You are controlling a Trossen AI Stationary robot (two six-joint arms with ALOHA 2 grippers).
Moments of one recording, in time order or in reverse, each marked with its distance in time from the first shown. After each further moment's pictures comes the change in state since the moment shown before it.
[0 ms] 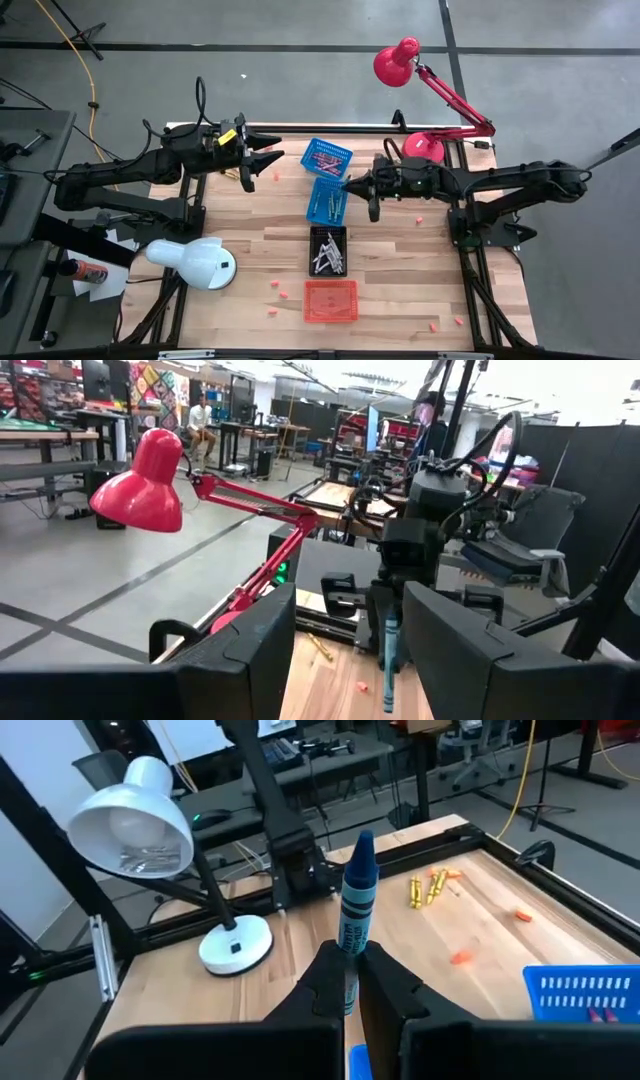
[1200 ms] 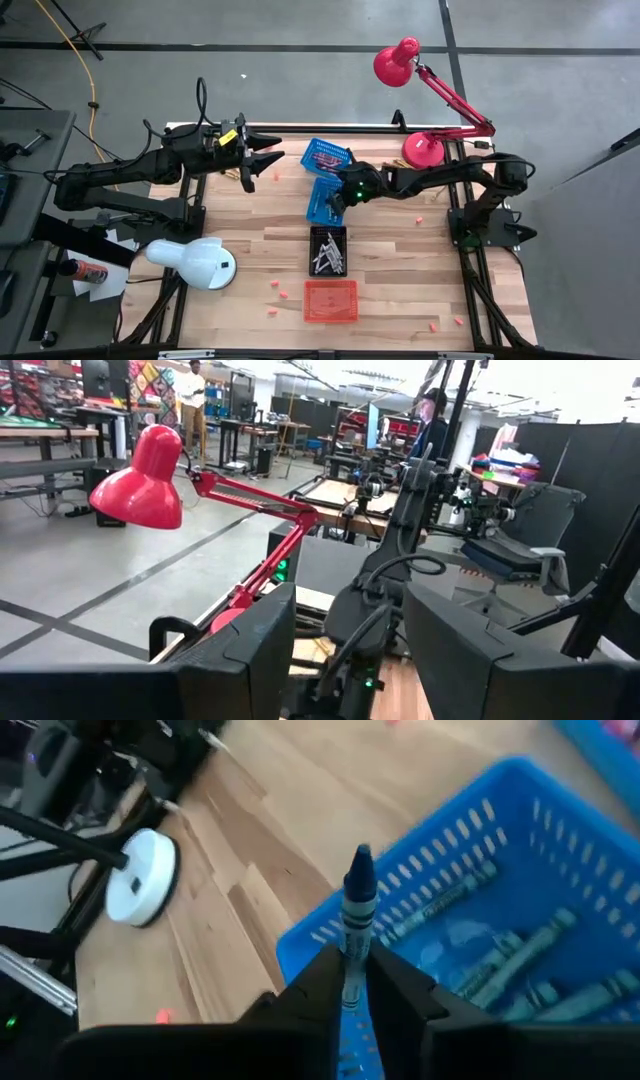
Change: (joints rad) left arm -0.001 0.000 -0.001 -0.006 0.000 -0.002; right arm -0.119 0.481 0.094 -0.051 -0.172 0.504
